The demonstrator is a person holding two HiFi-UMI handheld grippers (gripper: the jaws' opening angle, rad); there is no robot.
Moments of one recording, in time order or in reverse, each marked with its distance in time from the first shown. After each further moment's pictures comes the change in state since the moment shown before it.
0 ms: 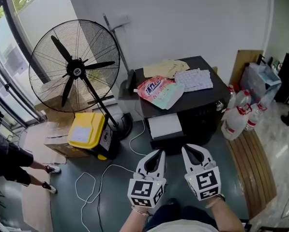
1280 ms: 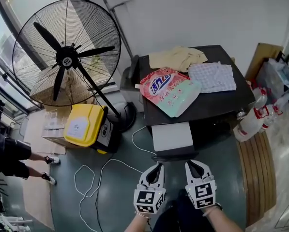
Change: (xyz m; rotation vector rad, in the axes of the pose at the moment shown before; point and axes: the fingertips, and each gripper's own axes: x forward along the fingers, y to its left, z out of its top) left arm 0.087 0.082 -0.161 -0.088 0.185 0.132; right arm 0.119 -0.025 -0.157 0.124 0.248 0.069
